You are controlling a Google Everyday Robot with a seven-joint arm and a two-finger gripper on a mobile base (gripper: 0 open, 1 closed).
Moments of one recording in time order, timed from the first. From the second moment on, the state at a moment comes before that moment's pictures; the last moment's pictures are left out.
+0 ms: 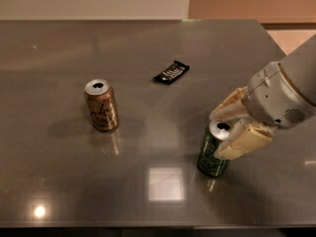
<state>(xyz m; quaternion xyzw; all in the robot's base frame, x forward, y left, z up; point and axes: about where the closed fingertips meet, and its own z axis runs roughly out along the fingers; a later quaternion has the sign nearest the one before) 0.387 -0.127 0.909 -0.66 0.70 0.16 0.22</state>
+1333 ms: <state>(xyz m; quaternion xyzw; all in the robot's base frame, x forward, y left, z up) 0.477 -0.097 0.966 -0.66 0.70 0.13 0.26</state>
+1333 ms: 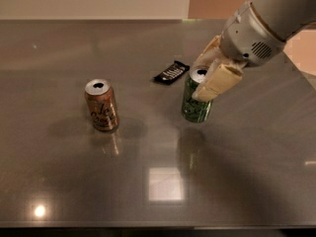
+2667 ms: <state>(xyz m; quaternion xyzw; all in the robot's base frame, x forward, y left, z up) 0.605 -0.102 0.949 -0.63 0.71 0.14 0.26</state>
